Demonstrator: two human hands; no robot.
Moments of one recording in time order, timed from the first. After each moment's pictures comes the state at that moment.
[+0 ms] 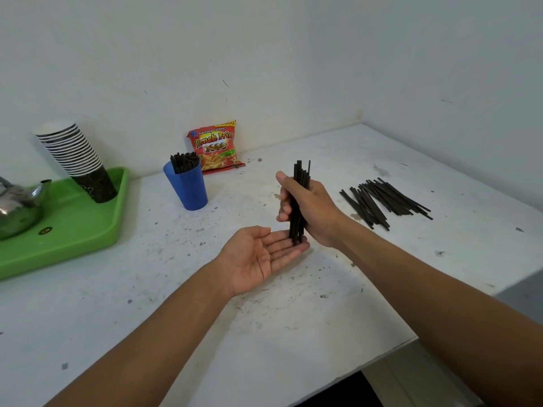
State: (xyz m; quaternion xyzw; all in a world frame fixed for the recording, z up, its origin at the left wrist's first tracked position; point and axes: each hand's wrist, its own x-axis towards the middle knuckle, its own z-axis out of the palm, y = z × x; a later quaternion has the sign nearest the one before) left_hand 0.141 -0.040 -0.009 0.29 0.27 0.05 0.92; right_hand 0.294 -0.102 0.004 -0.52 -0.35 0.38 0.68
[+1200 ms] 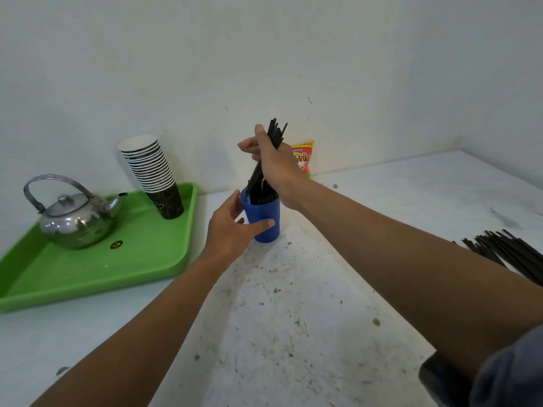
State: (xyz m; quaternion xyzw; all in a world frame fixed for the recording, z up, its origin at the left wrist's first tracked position) left_hand 0.094 0.161 -0.008 0.72 0.39 0.37 0.44; right_hand 0.223 0.131 0.087 -0.57 -0.41 0.31 0.64
